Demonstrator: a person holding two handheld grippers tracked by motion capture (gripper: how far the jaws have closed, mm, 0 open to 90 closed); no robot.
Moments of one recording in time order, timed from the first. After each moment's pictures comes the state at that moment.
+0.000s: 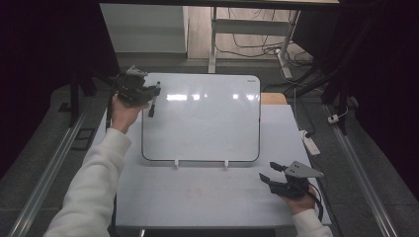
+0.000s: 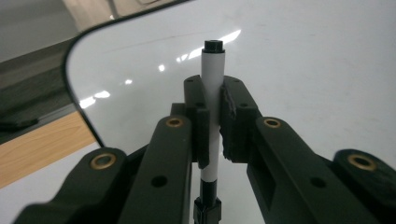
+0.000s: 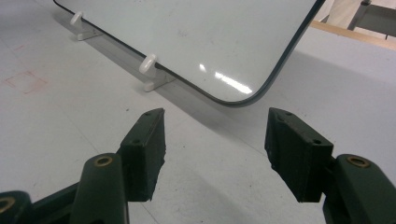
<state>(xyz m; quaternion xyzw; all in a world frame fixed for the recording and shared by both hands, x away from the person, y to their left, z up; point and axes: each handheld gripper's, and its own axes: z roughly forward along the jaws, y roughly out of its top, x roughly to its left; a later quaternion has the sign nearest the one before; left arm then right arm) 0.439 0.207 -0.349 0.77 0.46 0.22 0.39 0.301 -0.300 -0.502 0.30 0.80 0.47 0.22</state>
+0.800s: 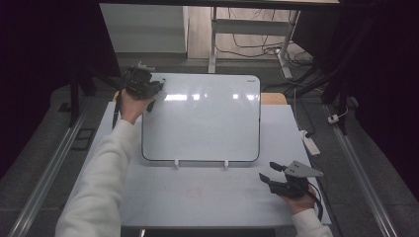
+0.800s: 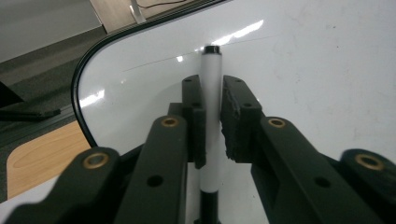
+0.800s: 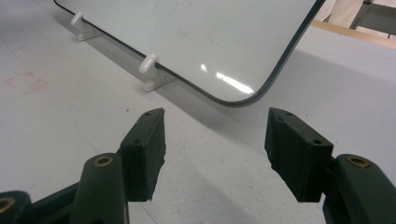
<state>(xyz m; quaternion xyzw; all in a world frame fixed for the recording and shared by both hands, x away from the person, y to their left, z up) 0.477 0.199 -0.367 0.76 0.48 0.24 0.36 0.303 -0.300 -0.503 0.30 0.80 0.47 0.21</state>
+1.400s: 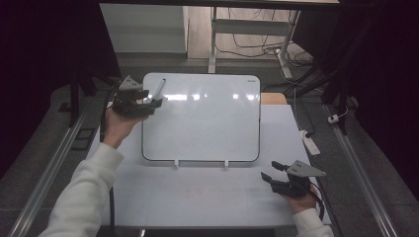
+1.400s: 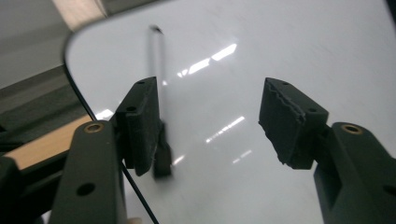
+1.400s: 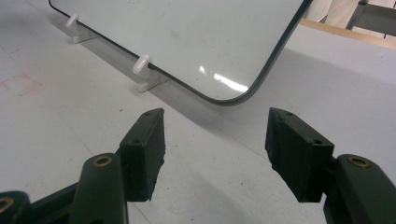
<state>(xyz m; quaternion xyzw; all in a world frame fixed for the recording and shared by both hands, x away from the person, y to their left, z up) 0.386 0.212 -0.368 0.77 0.41 0.25 0.42 0.305 -0.306 -0.503 0.31 0.79 0.48 0.22</state>
